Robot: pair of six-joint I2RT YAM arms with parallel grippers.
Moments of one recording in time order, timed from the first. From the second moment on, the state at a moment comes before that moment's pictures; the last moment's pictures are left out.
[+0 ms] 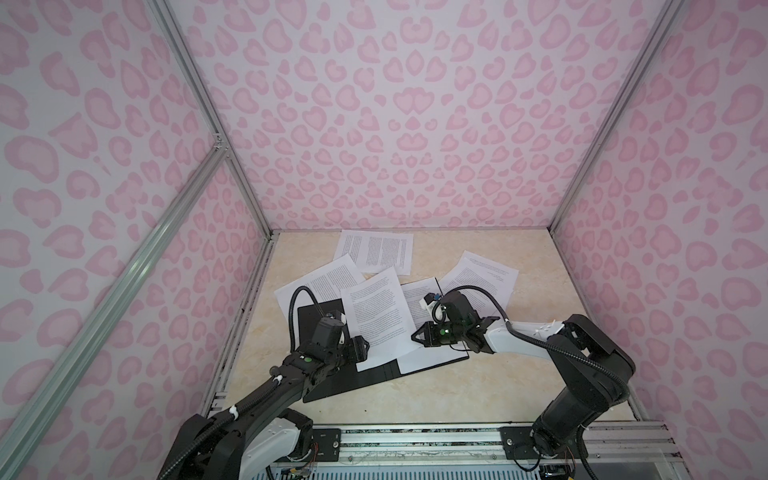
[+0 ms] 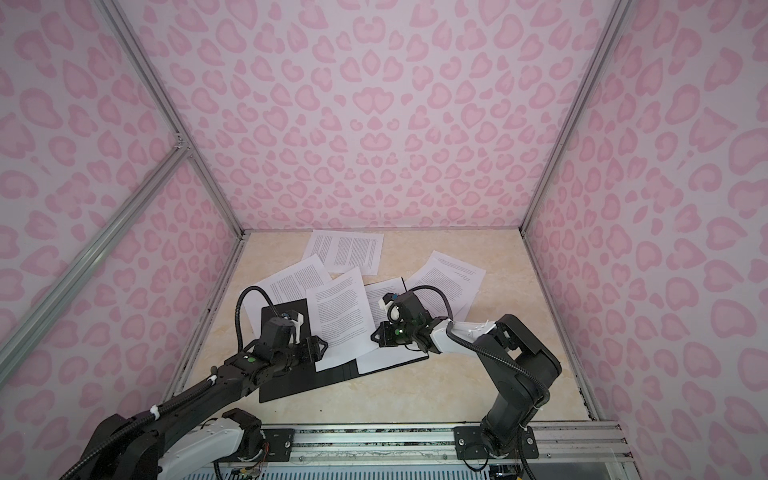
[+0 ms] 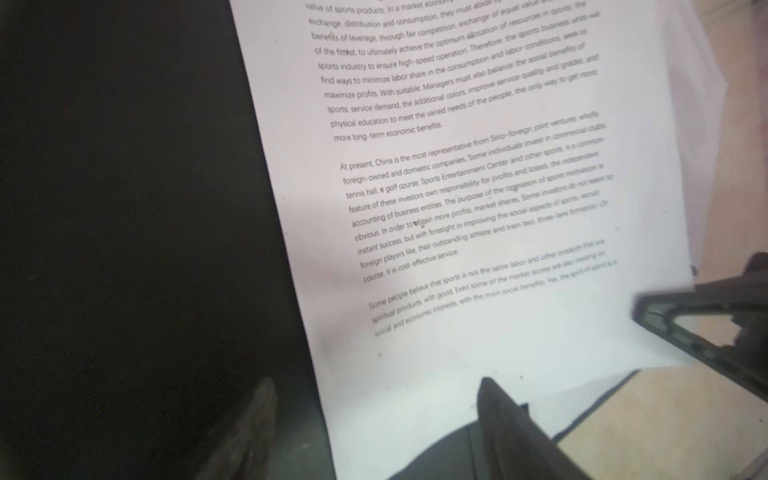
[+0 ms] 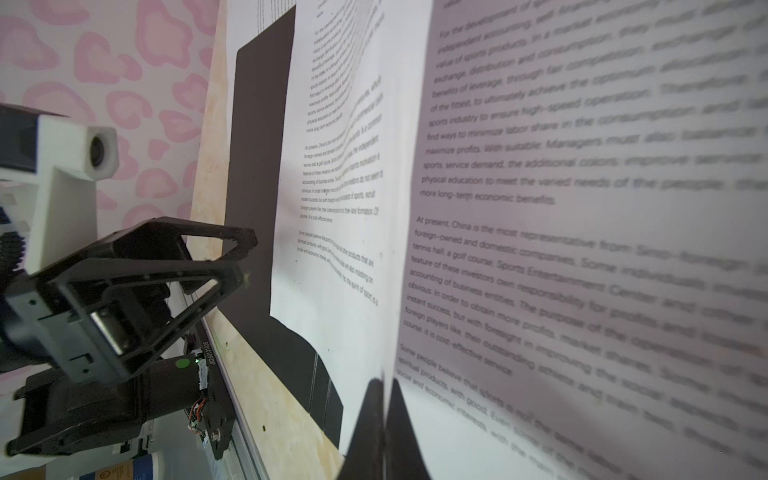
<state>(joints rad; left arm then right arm) -0.42 0.97 0.35 -0.21 0.15 -0.62 0.65 1.66 0.76 0.09 -0.50 0.62</state>
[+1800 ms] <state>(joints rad) -0.43 0.59 0.28 -0.25 0.14 -0.61 0.56 1.30 0.74 -0.52 -0.07 0.35</state>
